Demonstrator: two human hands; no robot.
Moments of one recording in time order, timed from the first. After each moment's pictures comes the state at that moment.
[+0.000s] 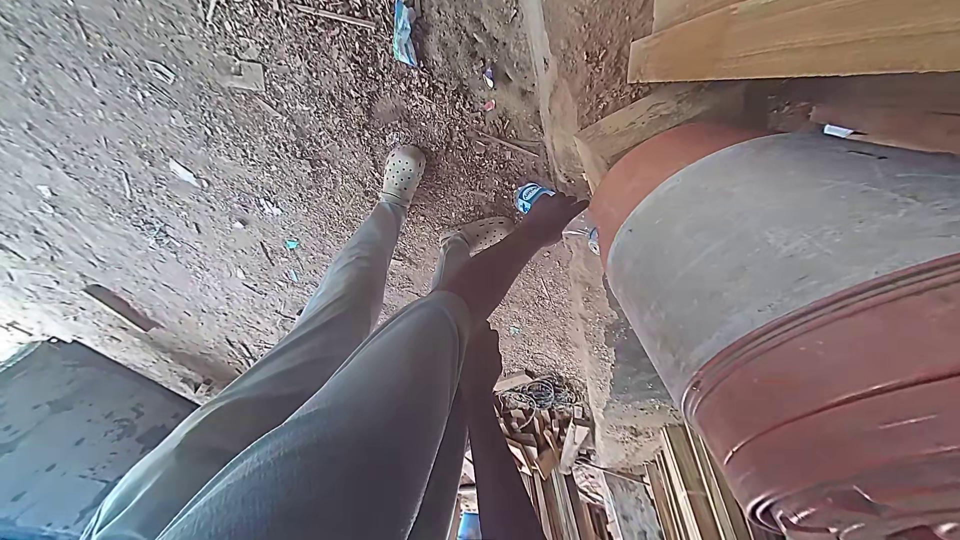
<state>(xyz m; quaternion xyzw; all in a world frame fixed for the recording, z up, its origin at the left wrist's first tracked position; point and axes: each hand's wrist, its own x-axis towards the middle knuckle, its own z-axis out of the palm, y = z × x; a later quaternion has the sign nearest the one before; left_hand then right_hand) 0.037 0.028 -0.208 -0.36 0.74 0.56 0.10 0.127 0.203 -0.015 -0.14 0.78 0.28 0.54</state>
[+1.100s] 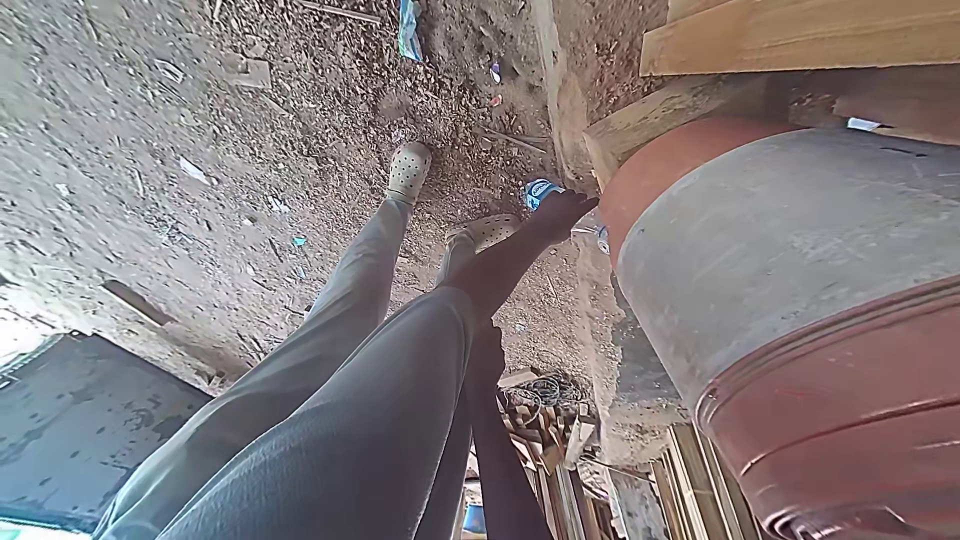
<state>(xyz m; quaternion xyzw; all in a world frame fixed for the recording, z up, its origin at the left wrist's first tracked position) 0.036 0.026 -0.210 -0.36 0.74 0.56 0.10 0.132 0.193 -0.014 -0.15 0.76 0.30 0.55</state>
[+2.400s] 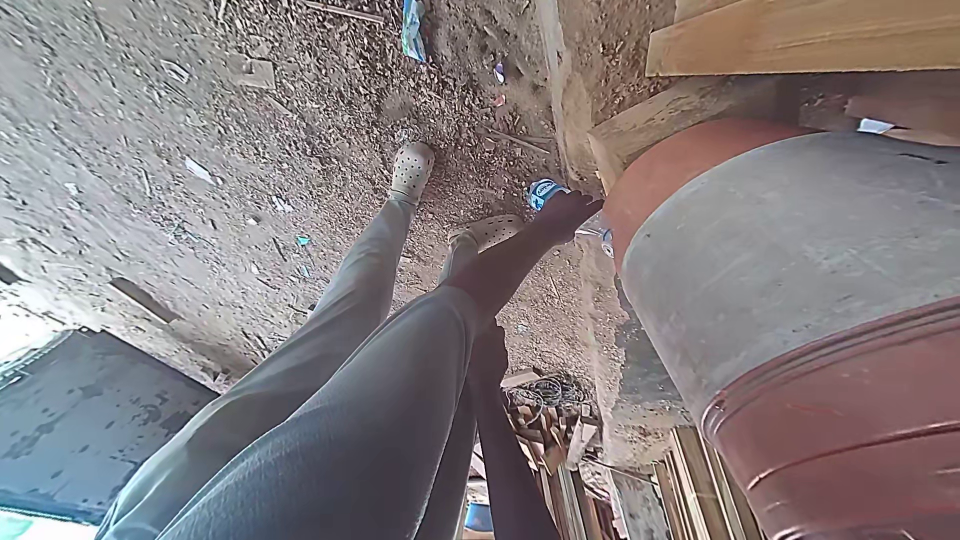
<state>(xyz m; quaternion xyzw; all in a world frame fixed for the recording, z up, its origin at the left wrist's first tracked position) 0.037 0.020 -0.209 -0.33 0.76 0.55 0.10 0.128 0.192 -0.025 -0.14 0.76 0.30 0.56</state>
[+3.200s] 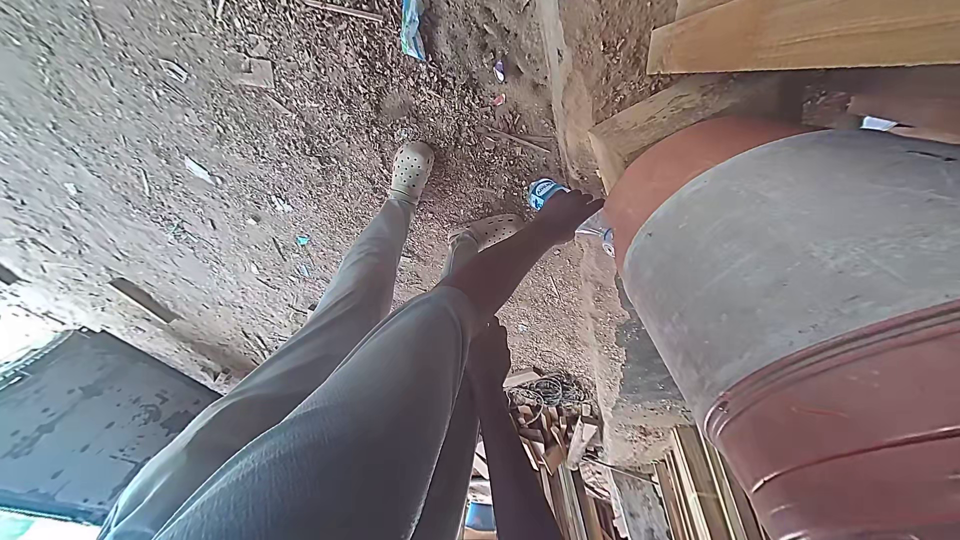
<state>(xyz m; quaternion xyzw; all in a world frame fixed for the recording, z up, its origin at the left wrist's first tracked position) 0.036 0.023 -0.214 -0.34 0.76 0.55 0.10 0.125 0.200 -0.031 -0.12 0.77 0.29 0.56</state>
